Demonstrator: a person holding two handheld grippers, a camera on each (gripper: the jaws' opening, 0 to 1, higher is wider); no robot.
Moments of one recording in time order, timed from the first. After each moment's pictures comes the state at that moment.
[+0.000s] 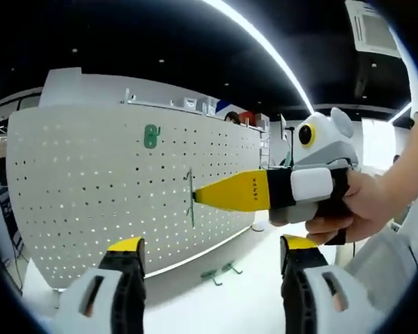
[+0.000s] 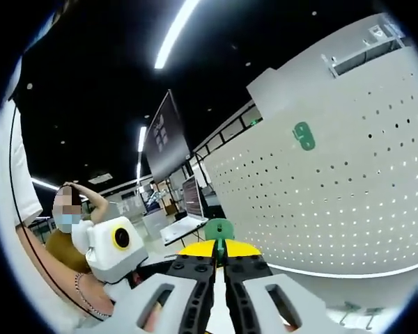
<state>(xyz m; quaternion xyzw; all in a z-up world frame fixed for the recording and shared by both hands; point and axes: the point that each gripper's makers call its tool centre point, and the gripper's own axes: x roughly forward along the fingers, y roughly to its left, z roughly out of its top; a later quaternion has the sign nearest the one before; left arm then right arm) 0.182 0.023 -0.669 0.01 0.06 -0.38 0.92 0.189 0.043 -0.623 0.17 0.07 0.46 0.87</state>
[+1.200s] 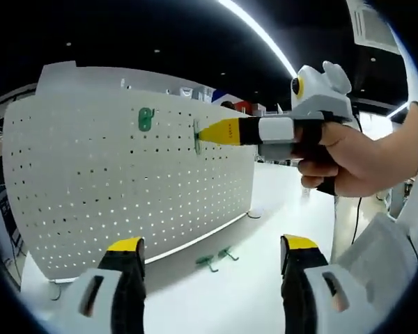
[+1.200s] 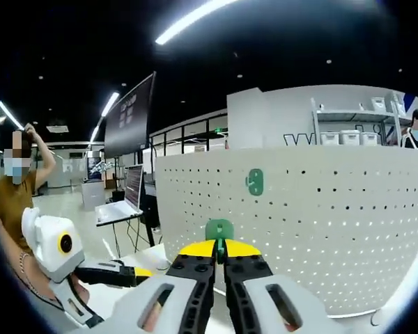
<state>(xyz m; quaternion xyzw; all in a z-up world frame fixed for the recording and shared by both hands) 0.172 0.027 -0.693 0.01 0.10 -0.38 0.92 0.242 -0.014 -0.593 0.00 0.02 0.30 0.95</state>
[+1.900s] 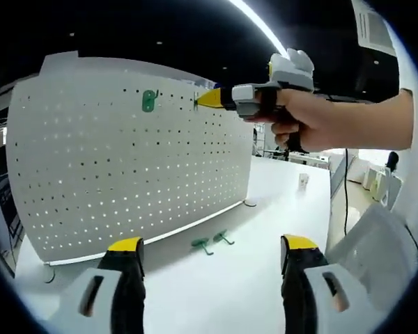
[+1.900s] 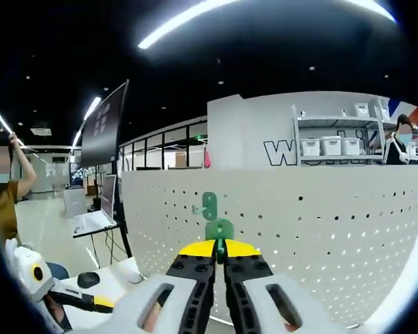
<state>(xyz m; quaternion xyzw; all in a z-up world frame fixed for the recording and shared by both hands) 0.157 0.035 -0.720 0.01 0.12 -0.39 0.91 0.294 -0.055 -0.564 0.00 0.00 0.24 0.97</state>
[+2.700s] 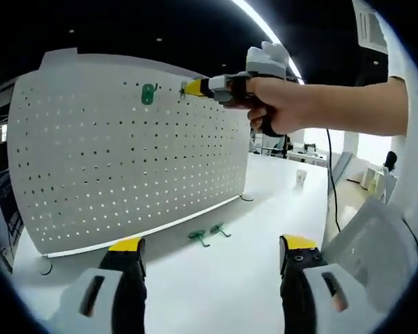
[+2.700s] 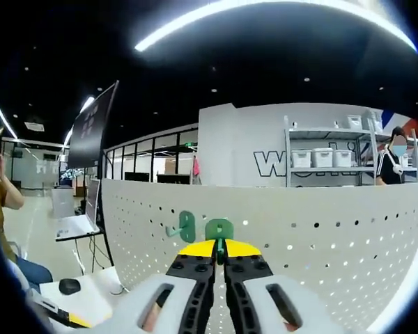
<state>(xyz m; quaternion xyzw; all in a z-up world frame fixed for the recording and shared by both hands) 0.147 0.040 -0.730 0.01 0.13 -0.39 0.91 0.330 -0.056 -0.550 -0.01 -0.03 0.20 0.98</state>
